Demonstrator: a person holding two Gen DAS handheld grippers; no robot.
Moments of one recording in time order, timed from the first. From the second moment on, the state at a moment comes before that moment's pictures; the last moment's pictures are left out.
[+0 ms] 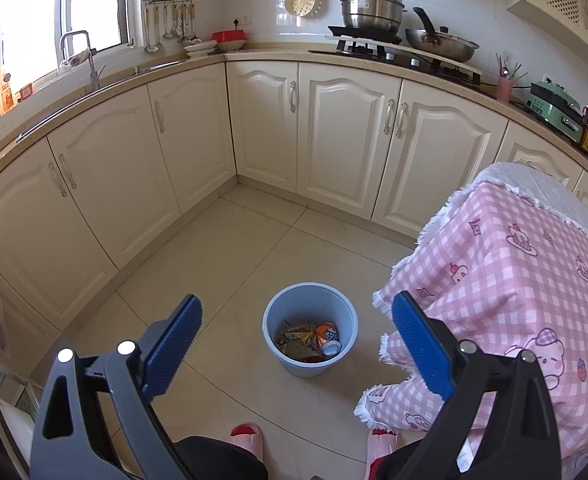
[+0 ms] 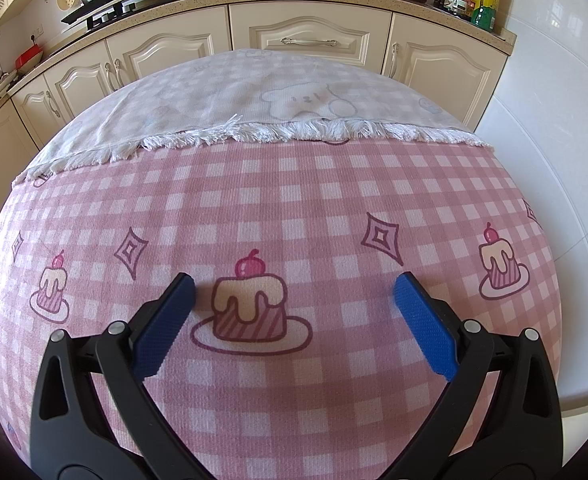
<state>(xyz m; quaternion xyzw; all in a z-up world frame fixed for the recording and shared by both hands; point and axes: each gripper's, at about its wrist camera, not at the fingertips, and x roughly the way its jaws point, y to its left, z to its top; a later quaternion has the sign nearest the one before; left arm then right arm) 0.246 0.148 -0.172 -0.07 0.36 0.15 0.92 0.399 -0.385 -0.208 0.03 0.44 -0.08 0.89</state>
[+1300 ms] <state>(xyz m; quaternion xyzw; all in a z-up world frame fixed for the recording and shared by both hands) 0.232 0.111 -0.142 -0.04 0.34 0.12 0.93 0.400 -0.384 -0.208 0.03 0.44 -0.08 0.89</state>
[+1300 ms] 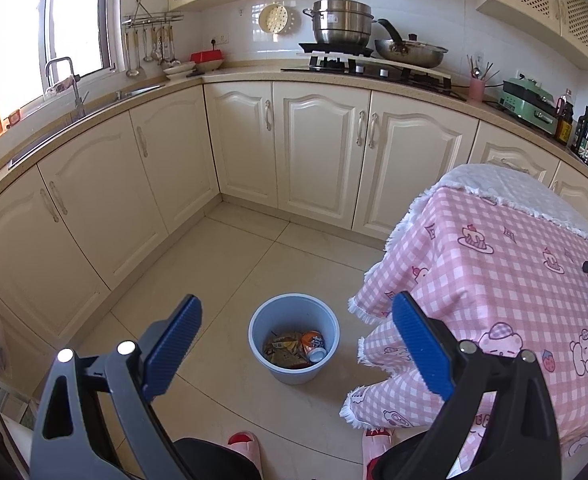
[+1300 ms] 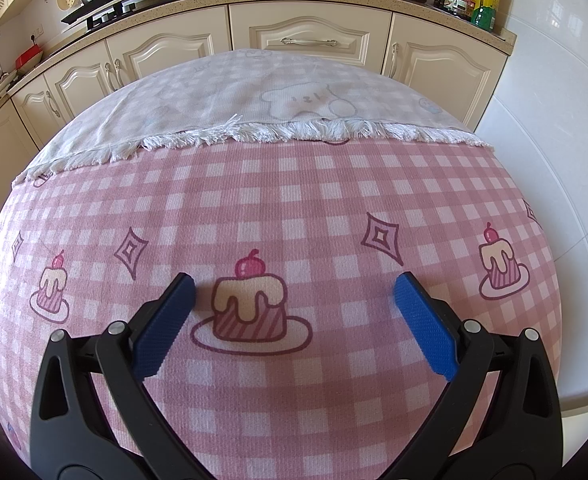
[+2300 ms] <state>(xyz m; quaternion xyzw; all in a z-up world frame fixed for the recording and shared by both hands) 0.225 0.110 -0.137 -0.04 0.33 0.11 0.94 0.400 -0.384 -0.208 0.03 0.44 -0.08 0.89</state>
